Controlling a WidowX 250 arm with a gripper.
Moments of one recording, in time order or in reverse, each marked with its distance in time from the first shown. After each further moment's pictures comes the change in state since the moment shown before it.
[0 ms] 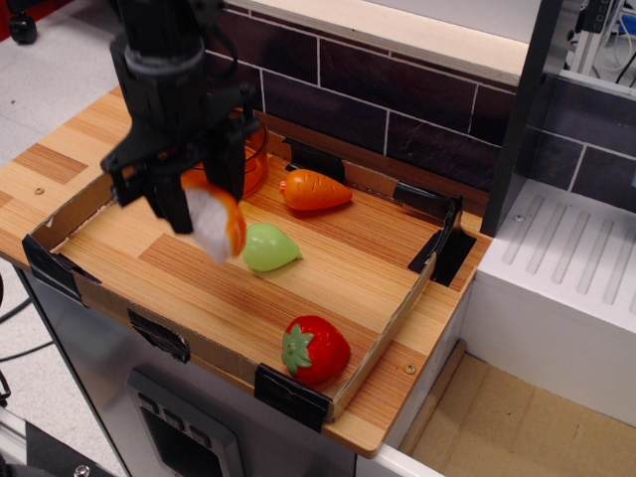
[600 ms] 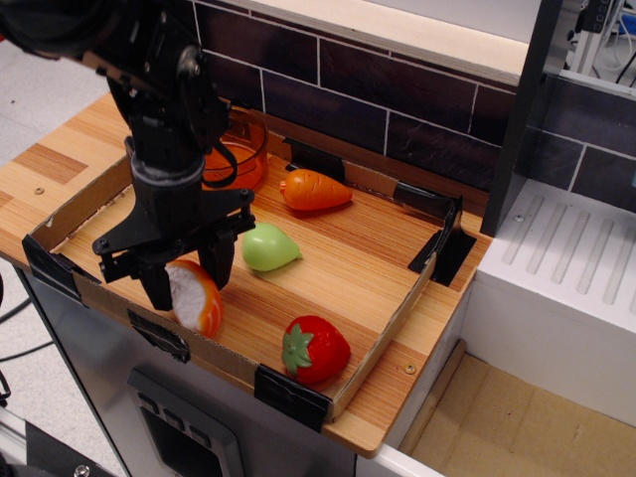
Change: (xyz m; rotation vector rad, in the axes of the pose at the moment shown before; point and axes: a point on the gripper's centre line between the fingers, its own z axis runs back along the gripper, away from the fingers) arm 0.000 0.021 -0.049 0.041 -0.071 -0.183
